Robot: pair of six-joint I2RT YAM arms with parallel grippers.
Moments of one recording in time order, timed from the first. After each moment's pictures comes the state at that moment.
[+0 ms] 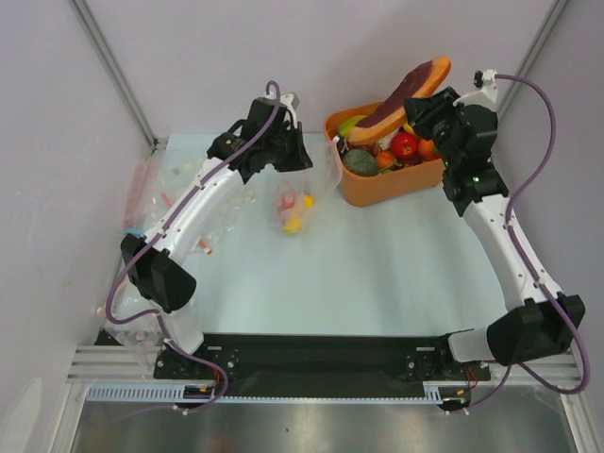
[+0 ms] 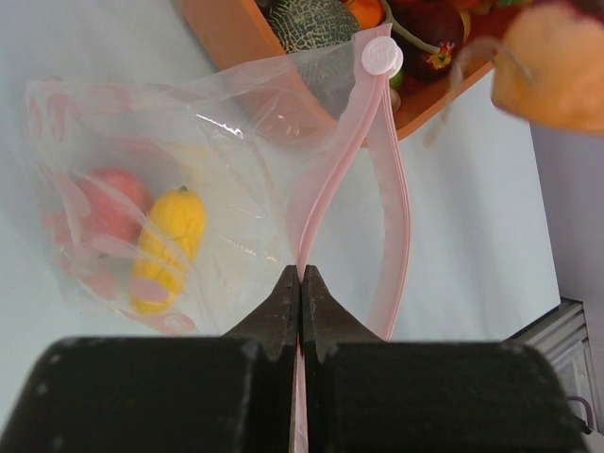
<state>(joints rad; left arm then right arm) -0.55 1.77 1.91 -0.77 0.10 -0.49 0.19 1.41 1.43 0.01 0.05 0.69</state>
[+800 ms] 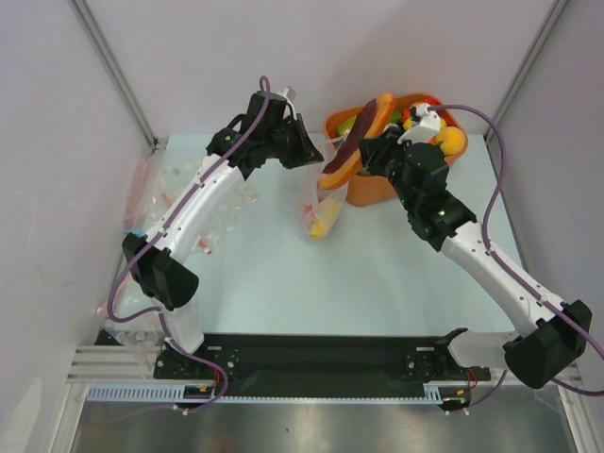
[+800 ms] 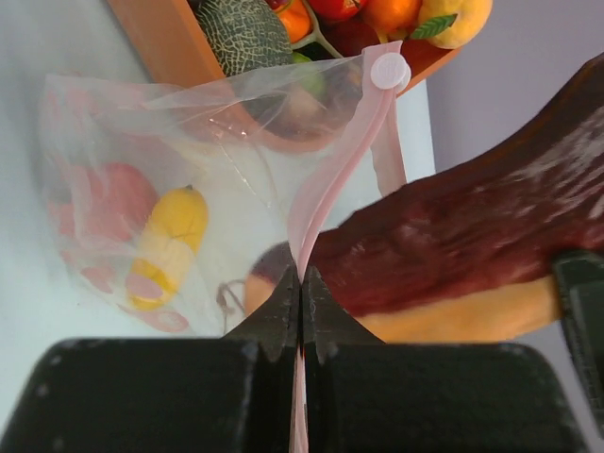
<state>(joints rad) -0.55 1.80 1.98 -0.77 0.19 -0.70 0.54 1.26 1.25 -0.01 0.23 0.53</state>
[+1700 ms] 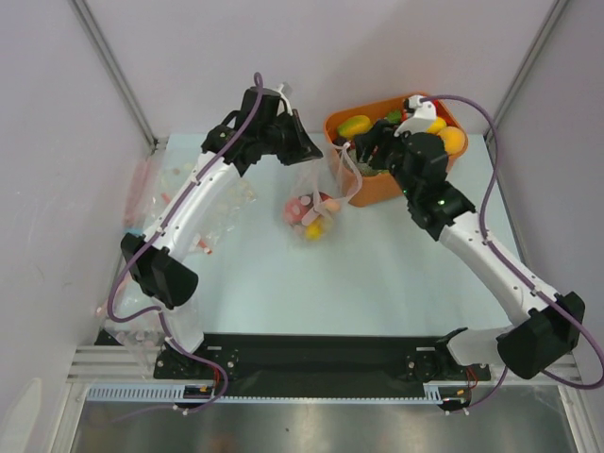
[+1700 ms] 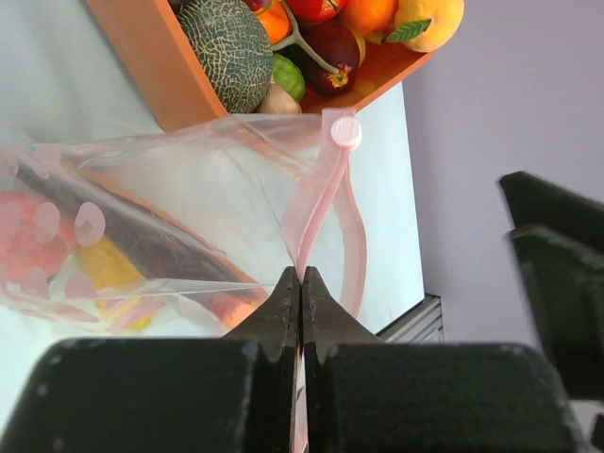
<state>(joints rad) -0.52 1.80 2.01 -0.77 0.26 -0.74 0.53 1.32 1.28 0.02 0.22 0.38</state>
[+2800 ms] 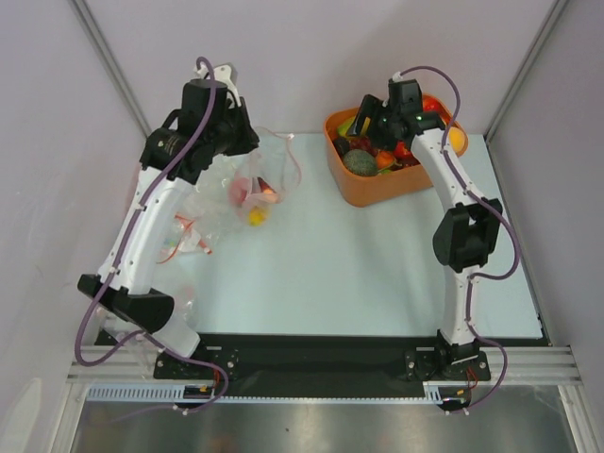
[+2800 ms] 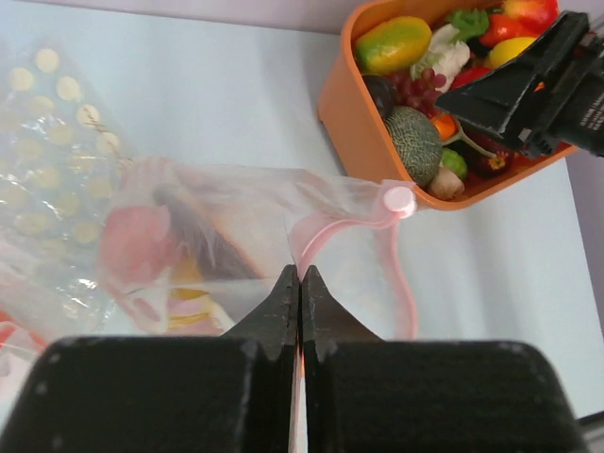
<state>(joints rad) -0.43 1.60 2.04 -0.96 -0.09 -0.42 0.26 2.11 2.17 -0.69 -0.19 0.55</state>
